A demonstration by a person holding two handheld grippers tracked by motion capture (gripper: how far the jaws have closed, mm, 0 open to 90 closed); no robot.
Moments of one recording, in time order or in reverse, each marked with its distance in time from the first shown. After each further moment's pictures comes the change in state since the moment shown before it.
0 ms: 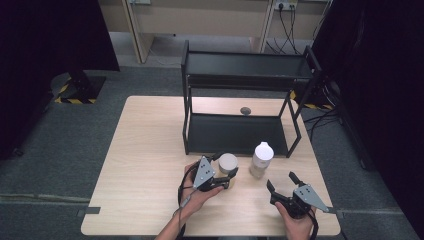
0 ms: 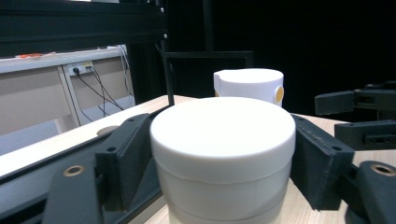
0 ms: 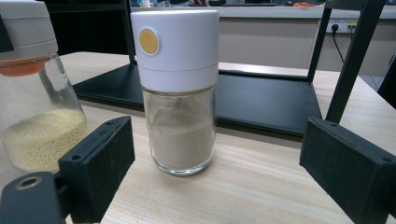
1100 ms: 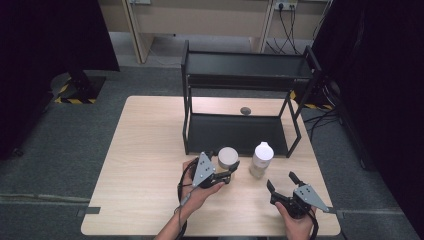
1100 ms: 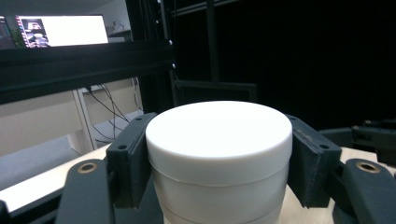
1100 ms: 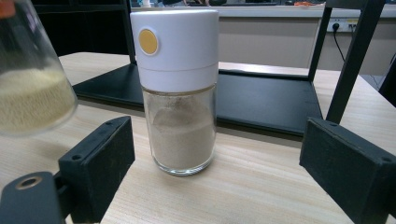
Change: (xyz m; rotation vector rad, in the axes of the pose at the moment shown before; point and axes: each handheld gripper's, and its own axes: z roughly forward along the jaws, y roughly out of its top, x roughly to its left) left arm -0.006 0.032 -0.007 -0.057 0.041 0.011; right arm -0.001 0.000 0.000 0.001 0.002 0.003
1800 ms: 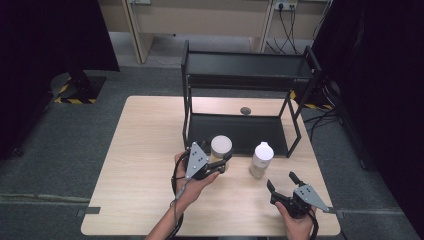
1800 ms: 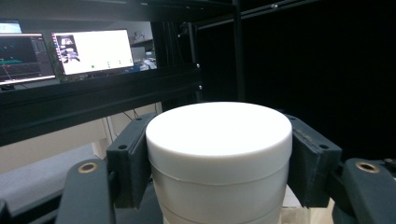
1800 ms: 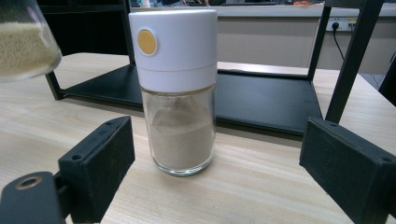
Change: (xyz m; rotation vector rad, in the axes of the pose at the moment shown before) left arm 0.006 0.028 -0.007 -0.029 0.083 0.023; right arm 0.000 0.000 0.000 0.001 -0.001 0.004
